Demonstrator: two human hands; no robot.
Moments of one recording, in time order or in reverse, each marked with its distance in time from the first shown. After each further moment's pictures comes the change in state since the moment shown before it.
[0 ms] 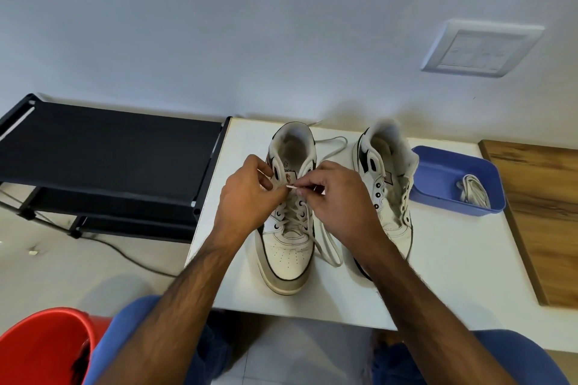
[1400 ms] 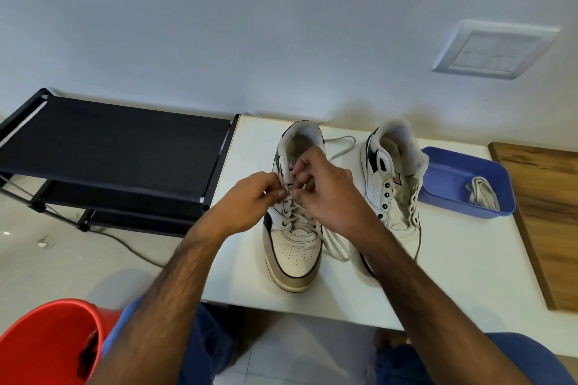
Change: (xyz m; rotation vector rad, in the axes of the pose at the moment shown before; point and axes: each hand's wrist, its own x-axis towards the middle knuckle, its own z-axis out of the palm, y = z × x) left_hand 0.010 -0.023 -0.021 0.074 -0.370 0.215; right_hand 0.010 -0.019 0.007 0.019 -0.194 0.049
